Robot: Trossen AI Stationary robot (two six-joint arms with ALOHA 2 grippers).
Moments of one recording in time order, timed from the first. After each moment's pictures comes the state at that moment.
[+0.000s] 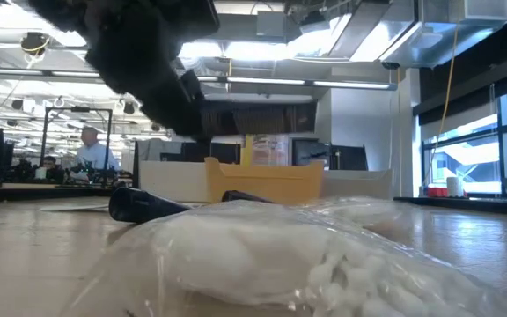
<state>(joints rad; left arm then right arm) -0.34 1.64 0.88 0.00 -0.03 -0.32 0.70 1.00 0.91 -0.32 0.61 0.05</state>
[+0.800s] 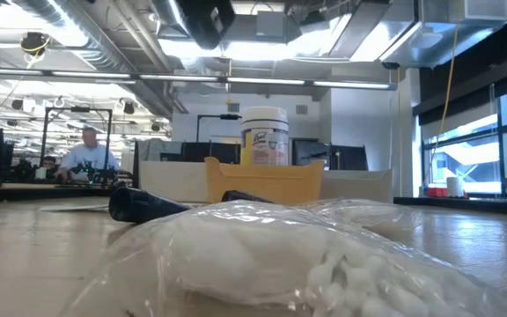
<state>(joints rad) -0.32 1.52 0.88 0.36 0.11 -0.35 0.72 1.37 0.91 -0.08 0.78 -0.49</state>
